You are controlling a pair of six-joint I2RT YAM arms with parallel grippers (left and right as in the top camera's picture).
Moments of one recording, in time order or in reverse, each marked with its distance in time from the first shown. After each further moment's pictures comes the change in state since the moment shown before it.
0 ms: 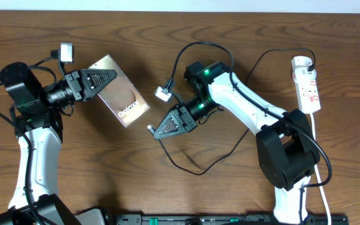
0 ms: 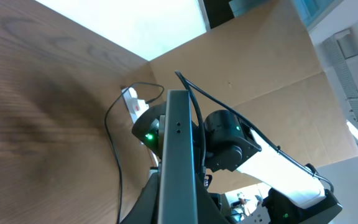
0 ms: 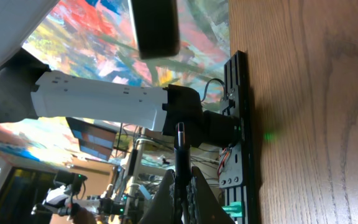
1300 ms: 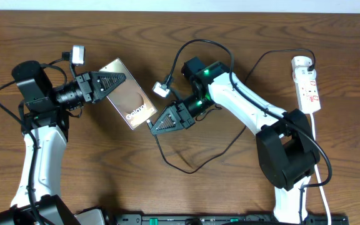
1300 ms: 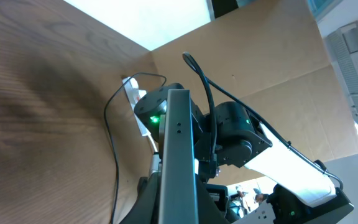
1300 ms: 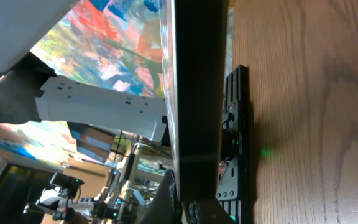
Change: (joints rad) left arm -0.058 0.000 0.000 -0.127 -0.035 0.106; right arm -0.003 0.000 0.000 0.143 -0.037 0.090
